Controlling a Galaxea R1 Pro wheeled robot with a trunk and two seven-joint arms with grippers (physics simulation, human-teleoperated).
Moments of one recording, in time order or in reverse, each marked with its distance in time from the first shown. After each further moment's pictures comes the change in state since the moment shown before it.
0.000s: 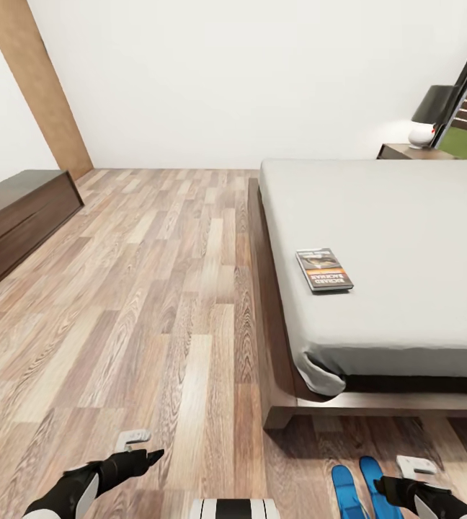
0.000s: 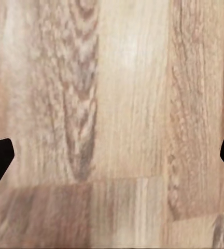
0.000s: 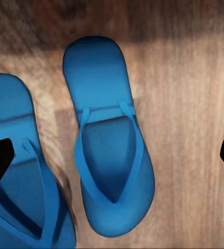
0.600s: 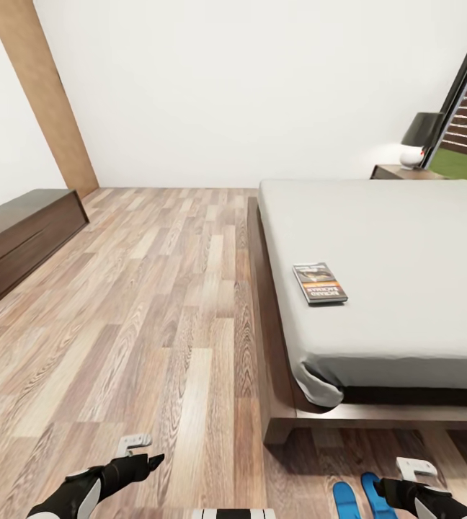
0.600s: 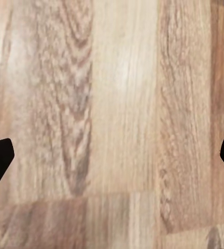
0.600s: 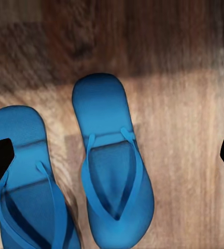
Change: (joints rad) left arm 0.000 -0.003 0.000 0.037 0.002 -0.024 0.031; right arm 0.000 0.000 0.000 0.017 0.002 -0.022 0.002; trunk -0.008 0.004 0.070
